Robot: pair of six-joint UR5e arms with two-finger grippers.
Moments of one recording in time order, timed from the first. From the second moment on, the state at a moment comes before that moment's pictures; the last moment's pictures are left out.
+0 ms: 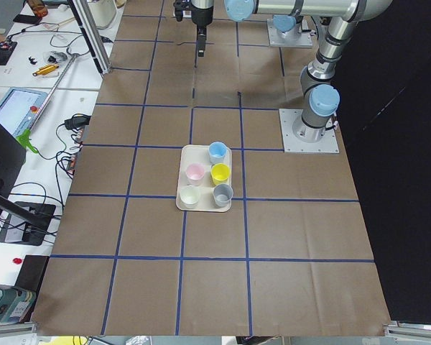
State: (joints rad) left arm -1.57 -1.56 -1.58 -1.51 1.58 -0.04; right arm 1.07 -1.21 1.60 -1.90 -1.54 -0.65
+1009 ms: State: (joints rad) left arm -1.57 -1.57 -1.58 -1.51 1.57 -0.04; right arm 1.07 -1.20 1.61 -1.94 -1.52 -0.65
